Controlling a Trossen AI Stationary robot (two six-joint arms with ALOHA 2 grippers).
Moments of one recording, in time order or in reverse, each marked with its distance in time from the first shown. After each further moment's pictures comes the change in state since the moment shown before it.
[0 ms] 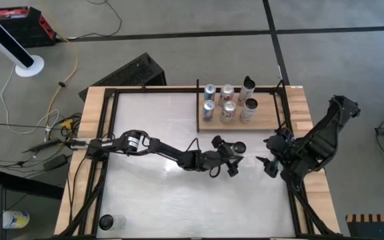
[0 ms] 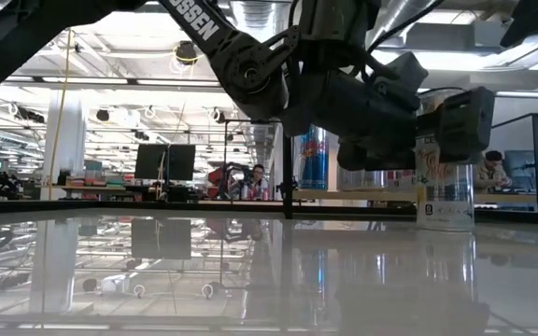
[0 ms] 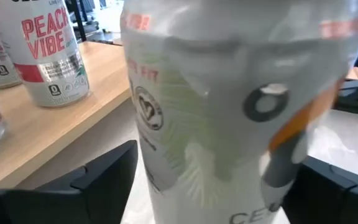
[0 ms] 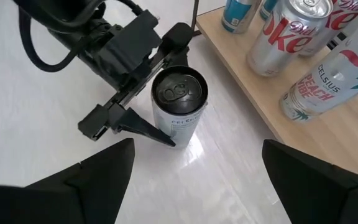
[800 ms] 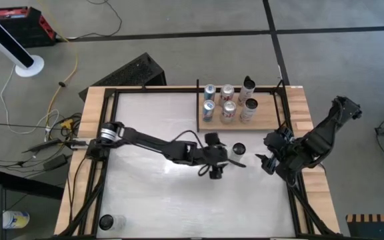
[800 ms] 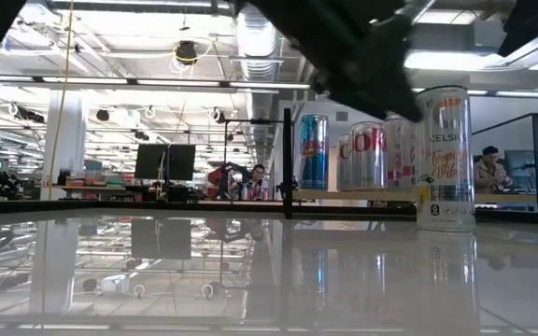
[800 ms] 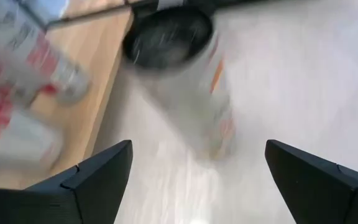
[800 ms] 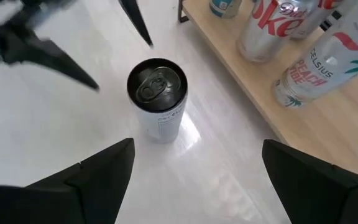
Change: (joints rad) left arm -0.017 -0.335 -0.014 -0.751 0.164 0.184; right arm -0.086 0.003 0.000 -0.004 -0.064 -0.015
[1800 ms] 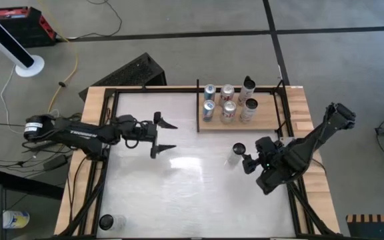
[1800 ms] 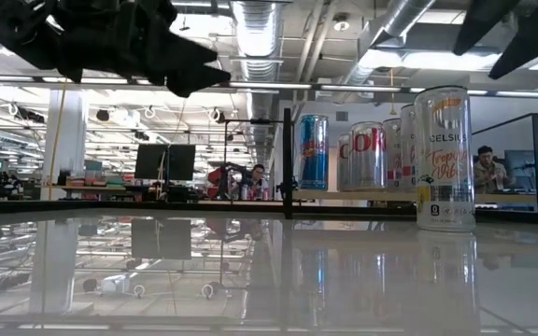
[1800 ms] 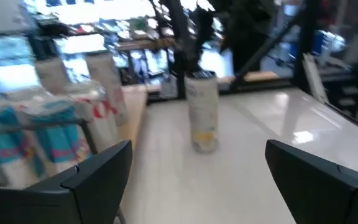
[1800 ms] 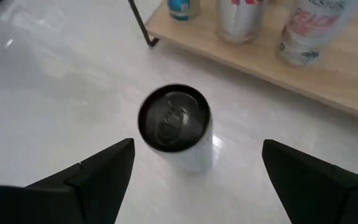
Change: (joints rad) left arm 0.310 -0.948 -1.242 0.862 0.575 -0.009; right arm -0.036 0.235 0.001 0.083 0.089 0.568
